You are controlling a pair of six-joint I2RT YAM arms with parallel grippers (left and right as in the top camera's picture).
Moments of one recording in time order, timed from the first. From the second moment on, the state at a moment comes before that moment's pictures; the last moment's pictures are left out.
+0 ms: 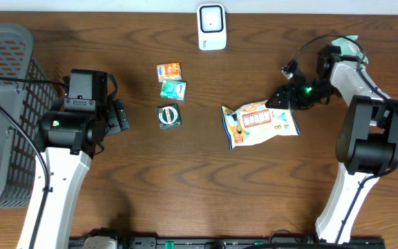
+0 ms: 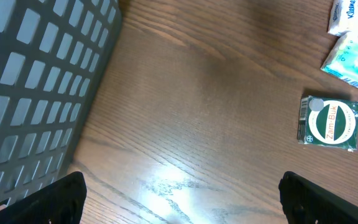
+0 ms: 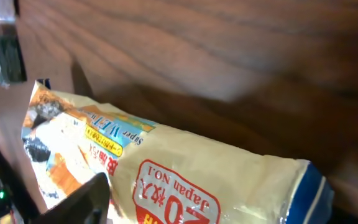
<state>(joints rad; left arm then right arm) -0.10 1.25 1.23 -1.11 -0.30 -0.36 -0.11 2.25 1.62 -1.03 -0.68 -0.36</state>
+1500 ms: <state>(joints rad) -0.10 1.25 1.23 -1.11 -0.30 -0.36 -0.07 1.72 1.75 -1.04 -0.39 -0.04</state>
